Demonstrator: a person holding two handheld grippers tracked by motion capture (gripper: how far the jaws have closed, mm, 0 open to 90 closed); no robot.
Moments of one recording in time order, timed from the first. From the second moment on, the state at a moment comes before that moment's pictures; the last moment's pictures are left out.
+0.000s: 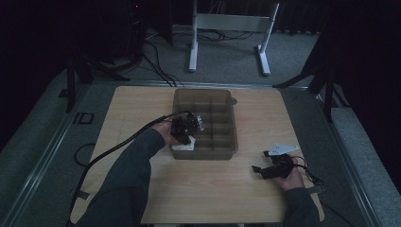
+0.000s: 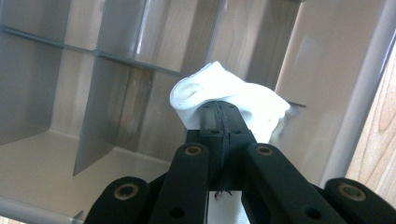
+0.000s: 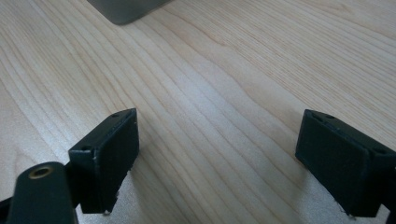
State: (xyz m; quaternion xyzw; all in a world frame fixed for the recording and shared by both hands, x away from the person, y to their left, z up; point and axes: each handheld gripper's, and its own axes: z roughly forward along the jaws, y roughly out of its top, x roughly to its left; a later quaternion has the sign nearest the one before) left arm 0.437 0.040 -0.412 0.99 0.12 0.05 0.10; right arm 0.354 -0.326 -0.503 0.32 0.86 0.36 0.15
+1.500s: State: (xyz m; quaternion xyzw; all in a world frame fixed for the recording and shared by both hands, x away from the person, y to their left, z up) left arm 0.440 0.032 -0.441 0.99 0.12 0.03 0.05; right arm 0.354 -0.326 -0.503 0.32 0.86 0.36 0.15
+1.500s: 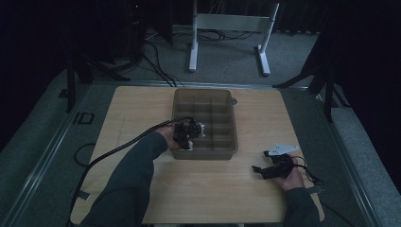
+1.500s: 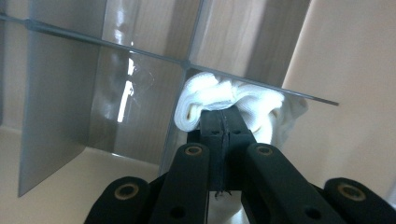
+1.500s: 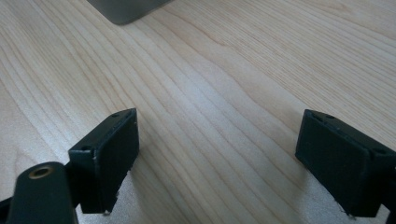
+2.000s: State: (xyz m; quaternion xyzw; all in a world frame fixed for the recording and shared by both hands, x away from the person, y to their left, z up) left arm 0.442 0.030 -0.445 0.99 0.12 0.03 0.04; right arm 0.354 -0.326 -0.503 0.32 0.86 0.36 0.15
